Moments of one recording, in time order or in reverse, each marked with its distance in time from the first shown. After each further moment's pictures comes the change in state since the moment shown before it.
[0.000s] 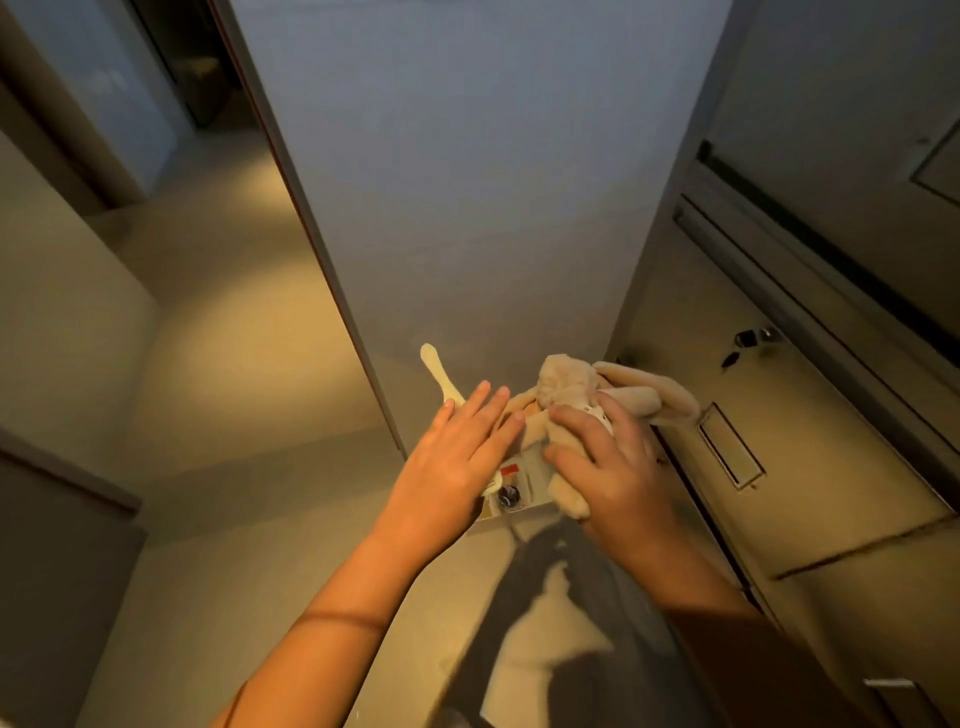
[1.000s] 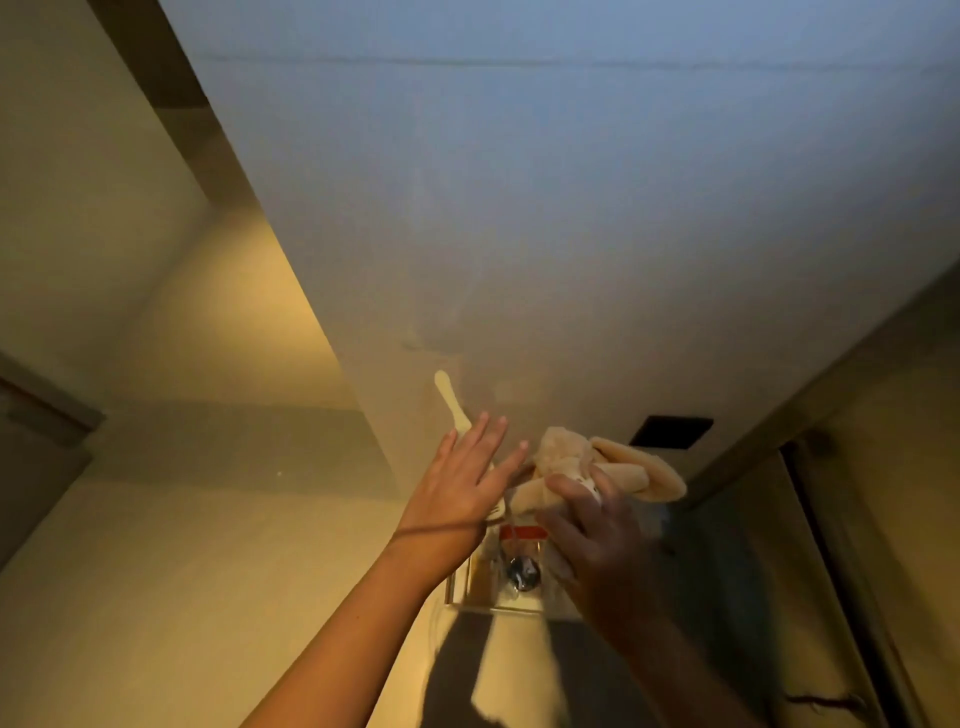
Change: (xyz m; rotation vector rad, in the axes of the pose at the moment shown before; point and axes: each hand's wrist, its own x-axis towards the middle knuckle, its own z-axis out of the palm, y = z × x) left_hand 0.055 -0.192 0.379 0.109 -0.043 -0.319; right_hand -0.030 0.204 0.392 0.171 -0.111 -0.196
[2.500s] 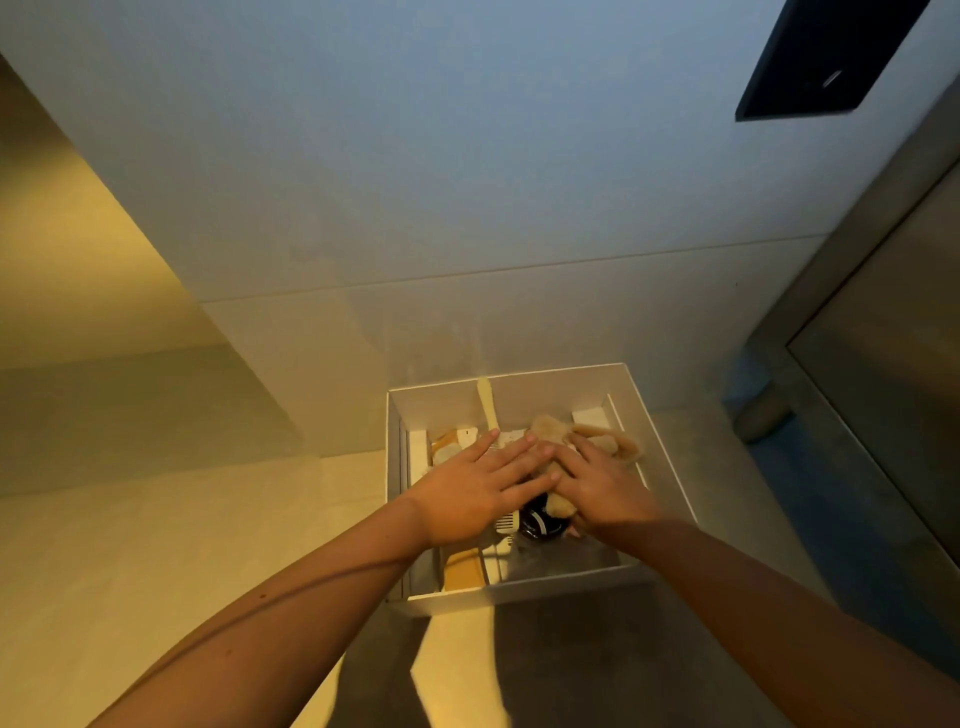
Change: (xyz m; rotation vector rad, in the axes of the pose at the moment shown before) left_hand -0.091 -0.115 0.462 0.248 -0.497 0.619; right_hand -0.239 0.147 0.401 -0.051 -0.680 0.096
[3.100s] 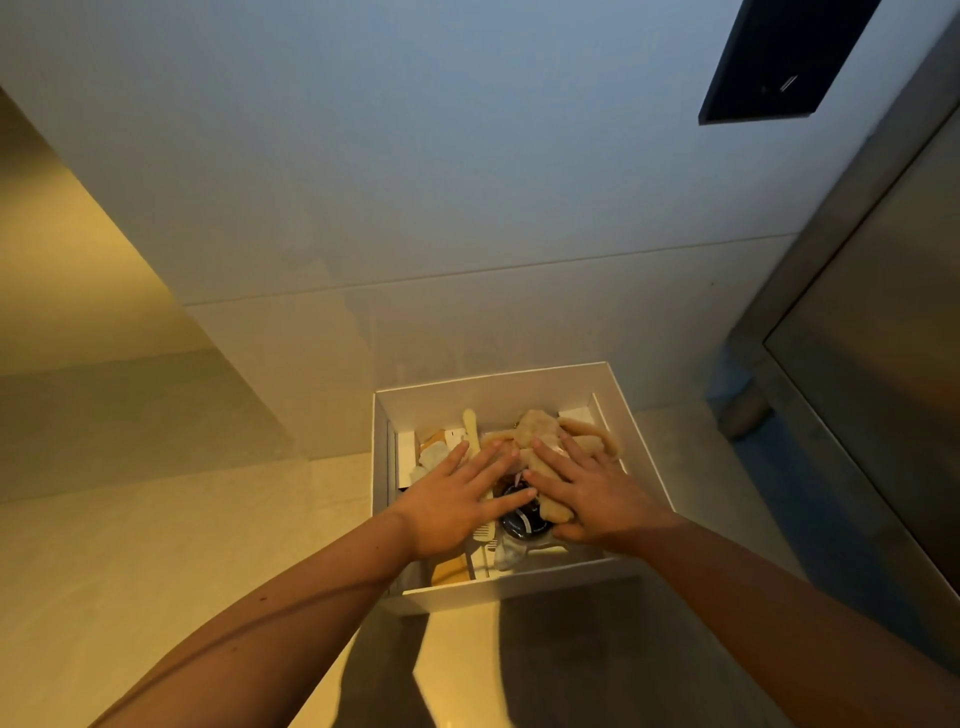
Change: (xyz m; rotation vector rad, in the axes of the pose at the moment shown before) left_hand -0.002 0.008 0.016 0.004 -0.151 -0.077; right_hand -0.008 0.017 0.005 -0.083 -0.286 0.025
